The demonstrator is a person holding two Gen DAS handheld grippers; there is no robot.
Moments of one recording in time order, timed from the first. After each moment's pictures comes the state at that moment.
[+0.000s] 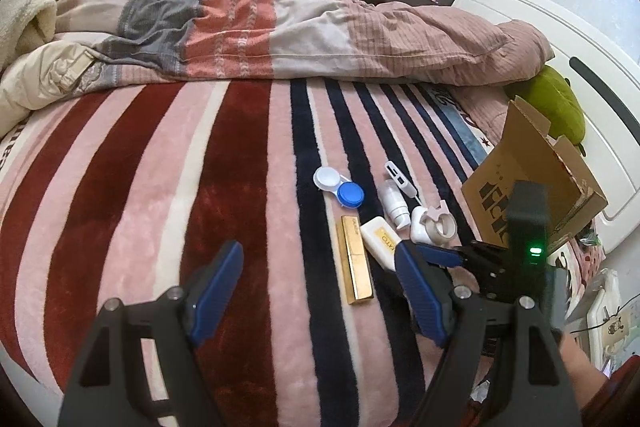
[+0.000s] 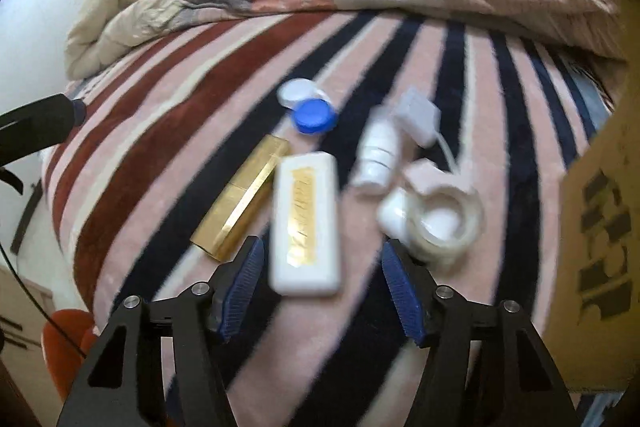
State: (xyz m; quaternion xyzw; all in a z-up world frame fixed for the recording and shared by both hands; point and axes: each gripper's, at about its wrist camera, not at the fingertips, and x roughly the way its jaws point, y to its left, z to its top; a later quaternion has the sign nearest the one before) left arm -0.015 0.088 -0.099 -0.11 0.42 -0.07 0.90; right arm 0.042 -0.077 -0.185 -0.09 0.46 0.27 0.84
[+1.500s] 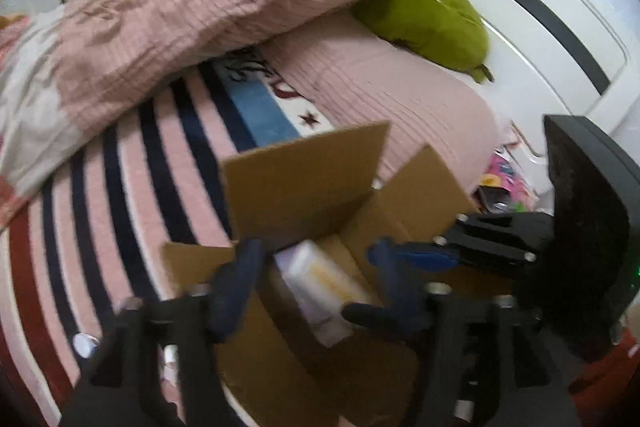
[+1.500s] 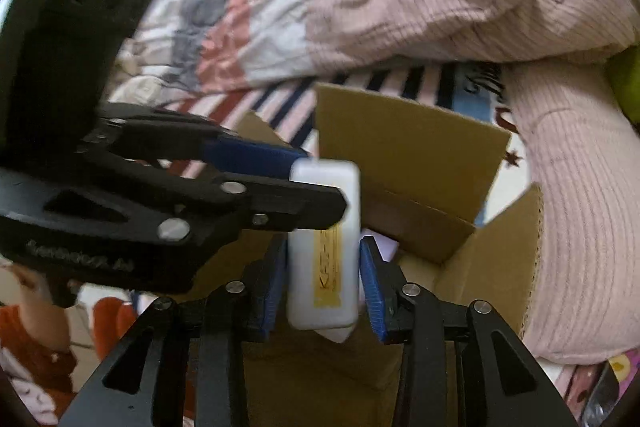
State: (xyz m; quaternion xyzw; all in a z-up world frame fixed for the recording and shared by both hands) left arm 0.151 -0.198 -0.019 0.00 0.49 -0.29 0.82; right arm 0.093 -0.290 -0.042 -0.03 0.48 0.26 0.84
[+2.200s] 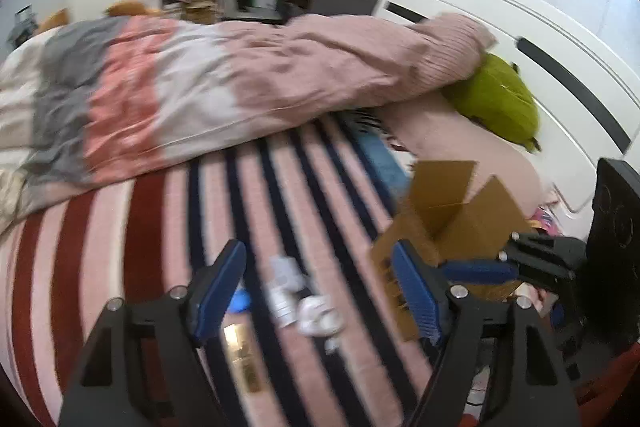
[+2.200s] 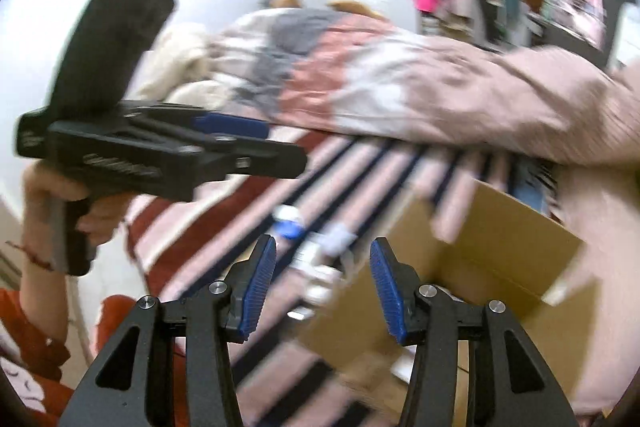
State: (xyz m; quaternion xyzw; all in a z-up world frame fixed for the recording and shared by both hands) left arm 0.069 -0.009 0.016 -0.05 0.41 -0.15 0.90; right arm 0.033 -0.177 0.000 -0.09 0.36 0.39 0.84
